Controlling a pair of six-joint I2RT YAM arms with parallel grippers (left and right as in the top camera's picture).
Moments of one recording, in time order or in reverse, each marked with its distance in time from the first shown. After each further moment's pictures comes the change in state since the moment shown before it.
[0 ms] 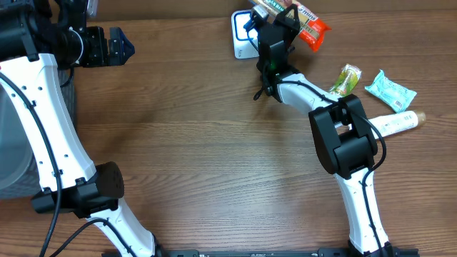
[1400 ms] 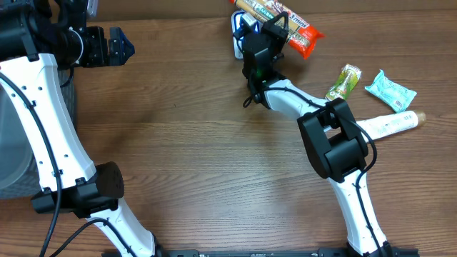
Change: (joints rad) left arm 0.000 0.000 0.000 0.000 0.000 0.000; right arm 0.079 0.009 0.000 0.021 0.137 -0.102
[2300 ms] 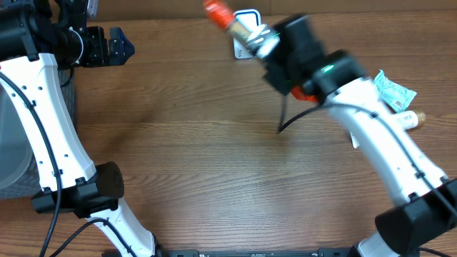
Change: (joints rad) left arm 0.000 0.000 0.000 0.000 0.000 0.000; right arm -0.111 -0.684 -0.004 -1.514 -1.042 0.967
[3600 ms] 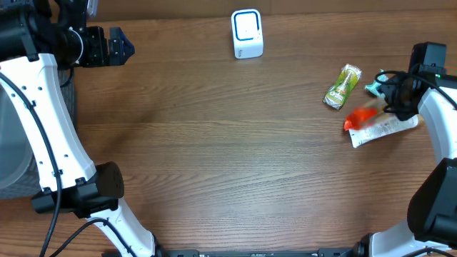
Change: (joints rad) left arm 0.000 0.000 0.000 0.000 0.000 0.000; right arm -0.630 -0.008 -0.423 0.176 0.060 1.110
